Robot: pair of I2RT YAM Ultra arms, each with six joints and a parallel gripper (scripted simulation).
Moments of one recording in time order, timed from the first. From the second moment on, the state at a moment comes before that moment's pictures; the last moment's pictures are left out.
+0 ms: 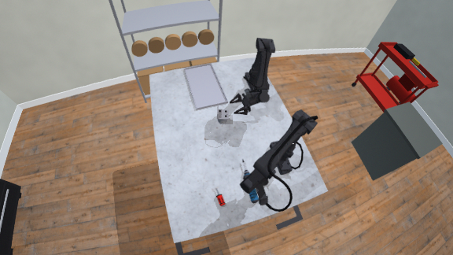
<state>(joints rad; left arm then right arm) 0.51 1.57 1.01 -1.01 0.00 -1.06 1.31 1.72 0.56 0.48 1.17 0.68</state>
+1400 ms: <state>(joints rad) 0.51 1.57 1.01 -1.01 0.00 -1.06 1.31 1.48 0.71 0.09 1.17 0.68</state>
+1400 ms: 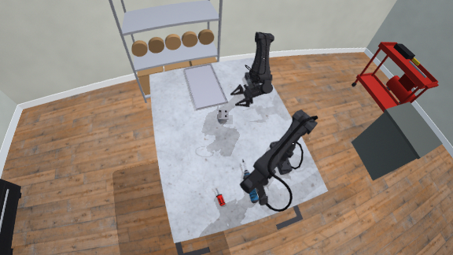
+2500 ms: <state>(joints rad) 0.51 1.57 1.01 -1.01 0.00 -1.06 1.19 1.46 0.78 -0.02 0.99 0.57</state>
